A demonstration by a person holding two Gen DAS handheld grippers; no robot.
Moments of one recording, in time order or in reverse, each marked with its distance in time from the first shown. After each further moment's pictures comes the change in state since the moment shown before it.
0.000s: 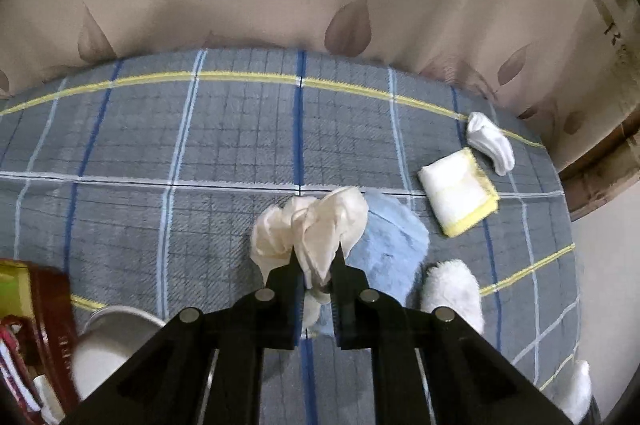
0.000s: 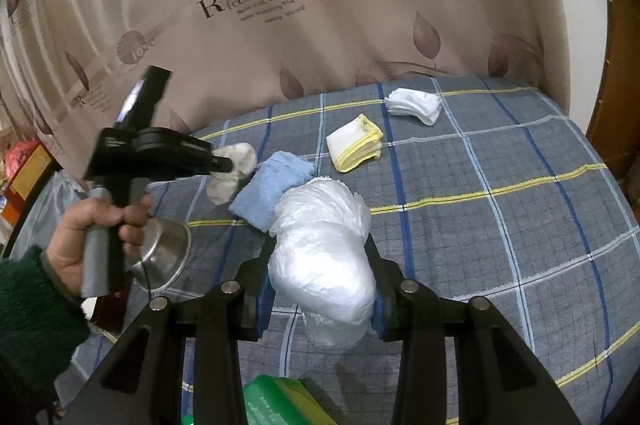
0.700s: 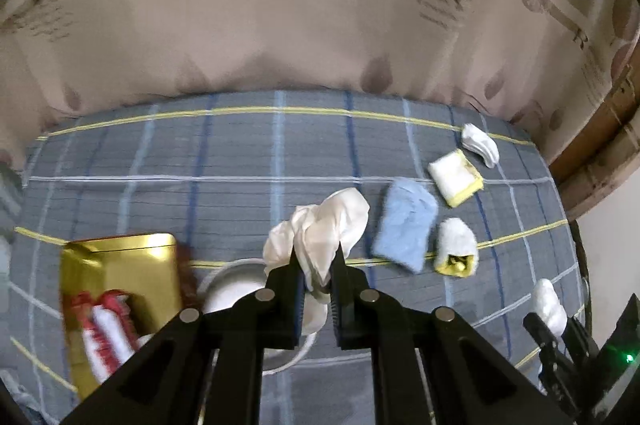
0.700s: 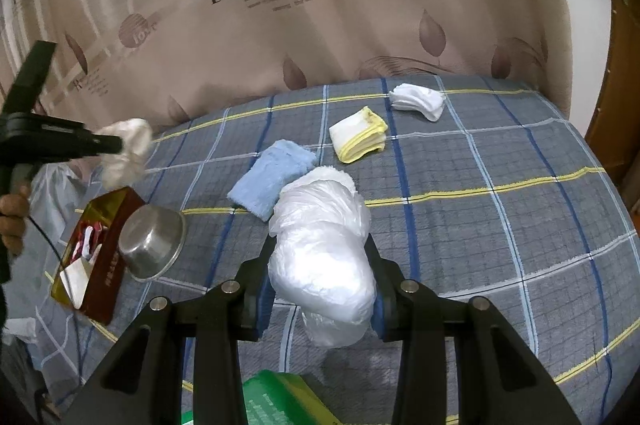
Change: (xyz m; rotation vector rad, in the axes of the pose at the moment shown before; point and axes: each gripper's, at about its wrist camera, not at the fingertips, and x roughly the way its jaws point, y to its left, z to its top) left arm -0.136 0.048 -0.031 0.044 -0.083 0.090; right arm 0.007 0.015 -0.011 -0.050 0.011 -0.030
